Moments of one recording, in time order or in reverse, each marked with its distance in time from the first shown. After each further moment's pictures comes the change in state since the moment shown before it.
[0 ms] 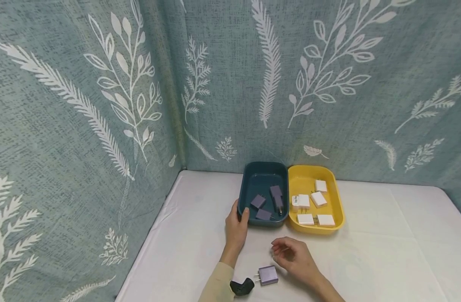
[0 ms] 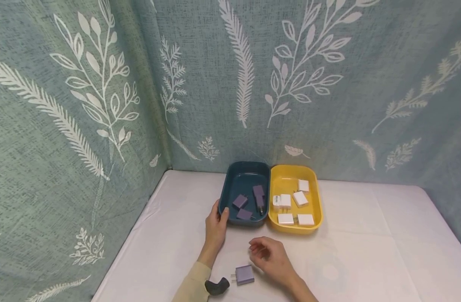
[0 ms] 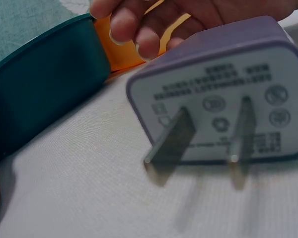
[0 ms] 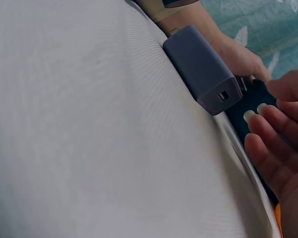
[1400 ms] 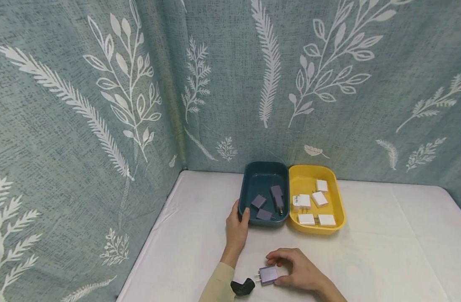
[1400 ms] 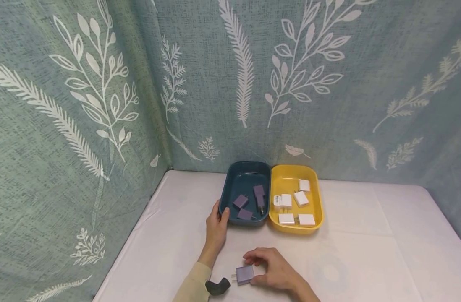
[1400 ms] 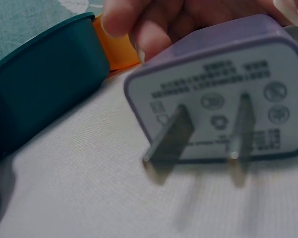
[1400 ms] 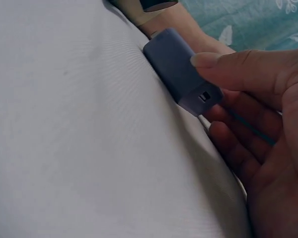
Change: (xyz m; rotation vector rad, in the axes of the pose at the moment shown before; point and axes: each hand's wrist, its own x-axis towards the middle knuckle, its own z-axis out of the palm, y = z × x) left_hand 0.001 -0.003 0.002 0.010 -0.015 -0.020; right_hand -0.006 0.009 -0.008 0.054 -0.374 0.049
